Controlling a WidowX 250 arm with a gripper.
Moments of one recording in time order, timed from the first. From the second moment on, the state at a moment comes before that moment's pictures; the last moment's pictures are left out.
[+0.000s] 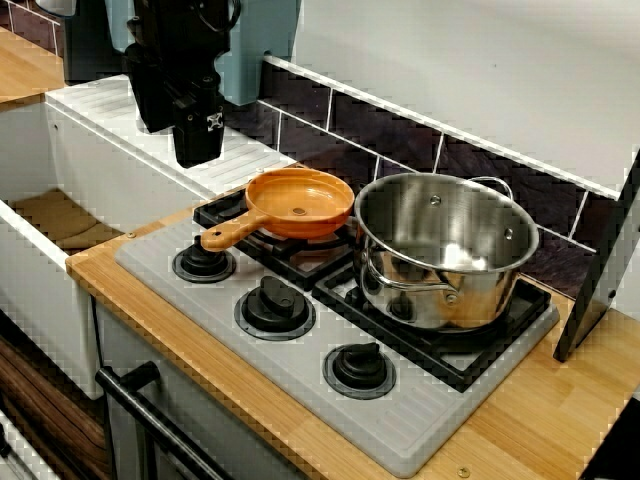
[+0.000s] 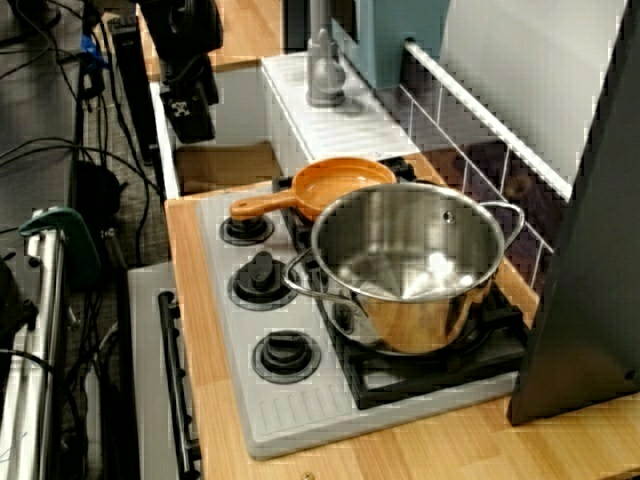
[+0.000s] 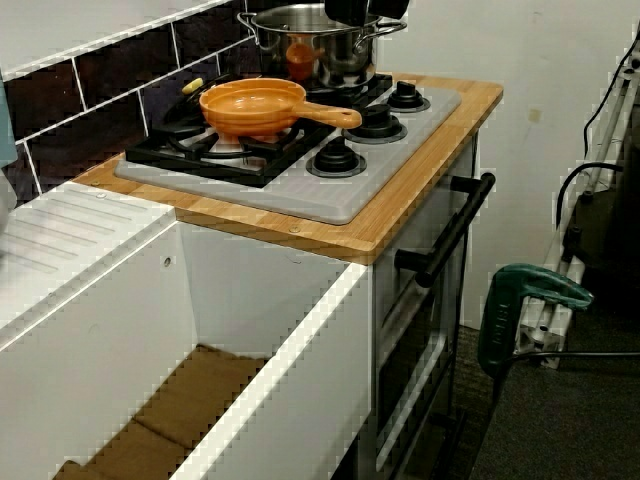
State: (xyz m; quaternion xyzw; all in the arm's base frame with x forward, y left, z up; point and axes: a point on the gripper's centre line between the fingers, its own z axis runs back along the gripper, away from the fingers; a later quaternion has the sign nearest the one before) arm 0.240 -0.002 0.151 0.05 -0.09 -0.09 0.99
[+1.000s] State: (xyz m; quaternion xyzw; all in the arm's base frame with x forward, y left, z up) arm 0.275 -0.012 0.102 0.05 -0.10 -0.08 0.99
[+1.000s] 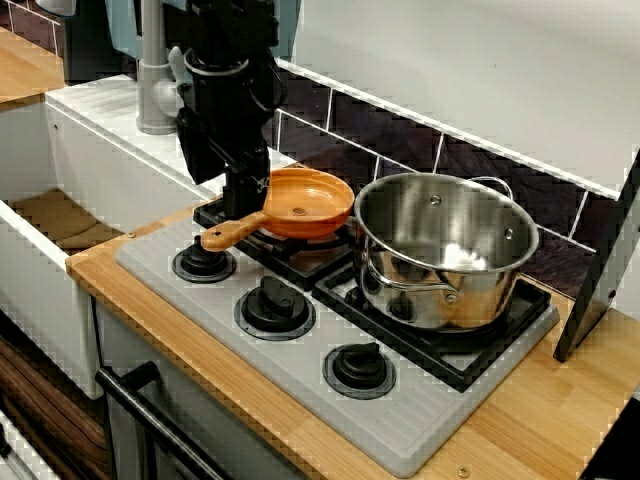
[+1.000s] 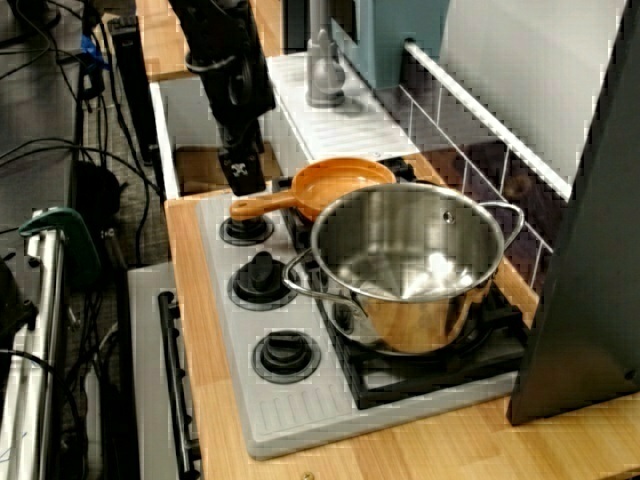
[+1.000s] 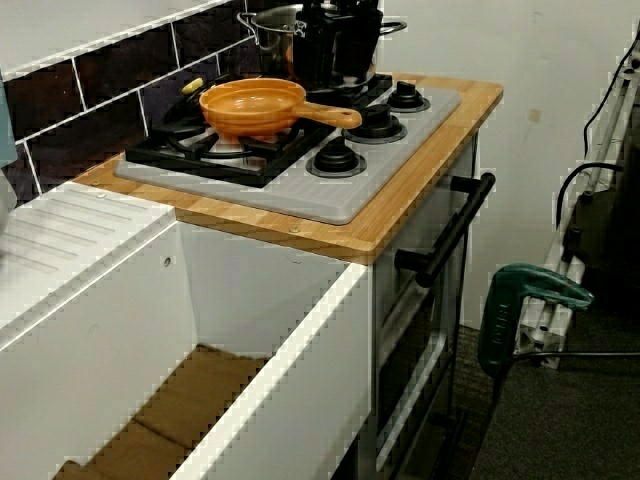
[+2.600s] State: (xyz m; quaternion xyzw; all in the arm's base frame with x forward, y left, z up) arm 0.271 -0.018 0.057 0.03 -0.08 -0.05 1.00
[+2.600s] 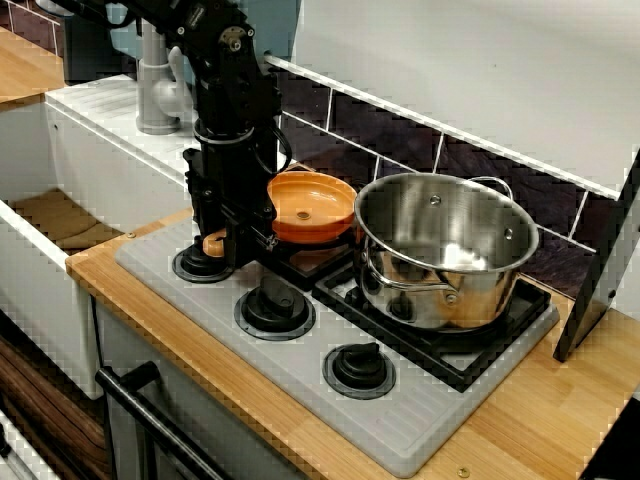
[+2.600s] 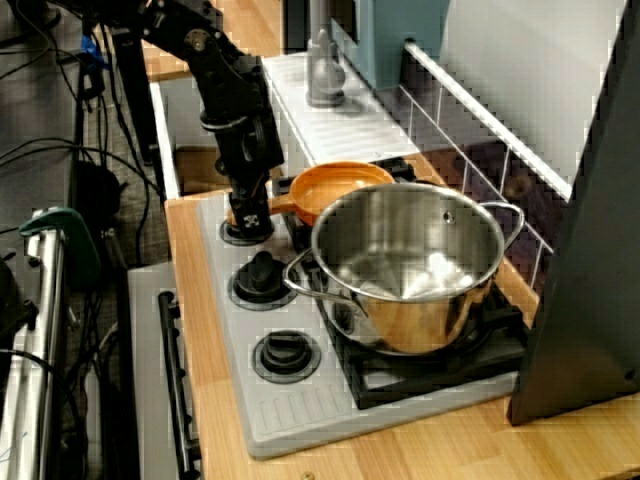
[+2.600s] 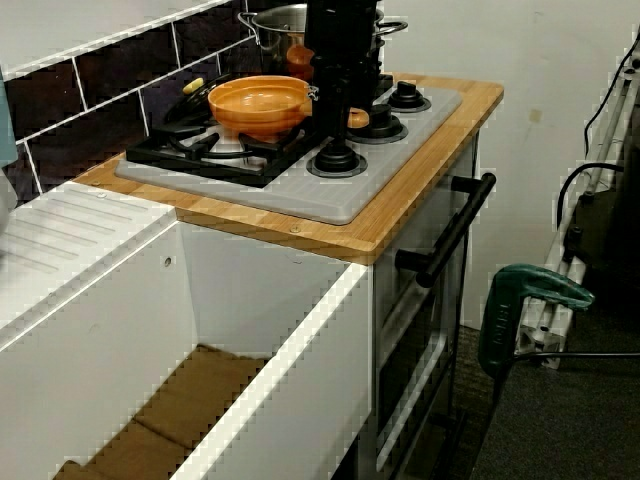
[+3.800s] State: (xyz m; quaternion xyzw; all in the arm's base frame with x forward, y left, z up) arm 0.230 0.041 0.131 0.03 -0.09 -0.05 0.99
